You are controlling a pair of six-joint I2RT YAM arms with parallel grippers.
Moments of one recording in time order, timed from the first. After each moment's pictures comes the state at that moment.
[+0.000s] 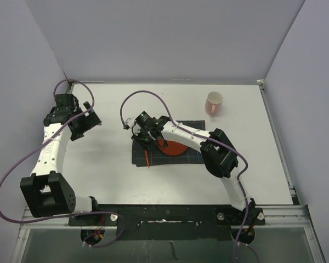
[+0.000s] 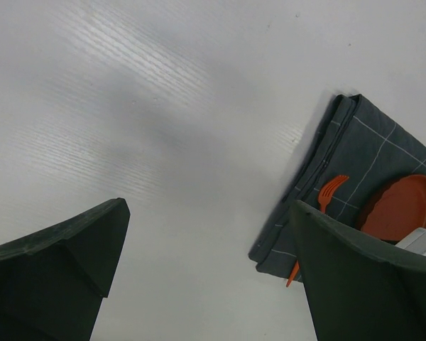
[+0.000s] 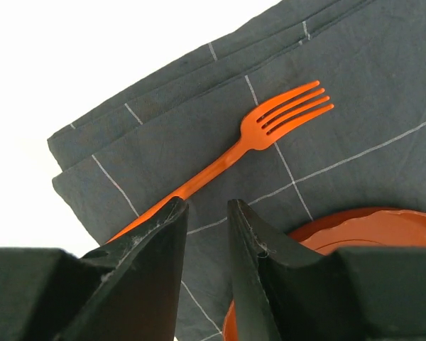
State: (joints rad) left arm 0.13 1.38 1.21 -0.79 0.04 -0.49; right arm 0.90 2.17 1.76 -0.64 -0.08 -0.19
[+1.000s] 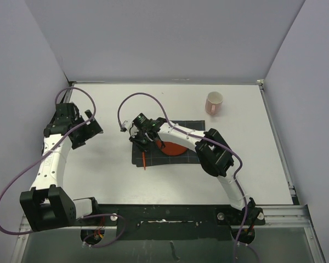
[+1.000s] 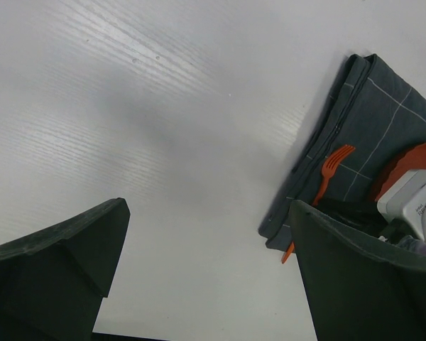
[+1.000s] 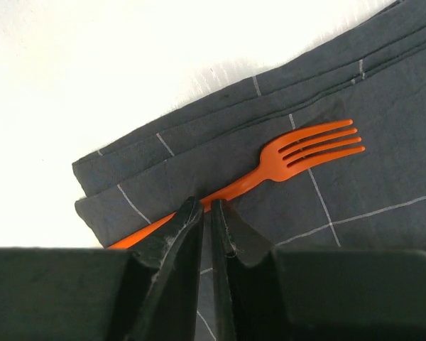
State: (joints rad) left arm 0.13 1.26 1.08 -0.79 0.07 -0.48; right arm 0.90 2.23 1.80 -0.62 -0.16 -0.18
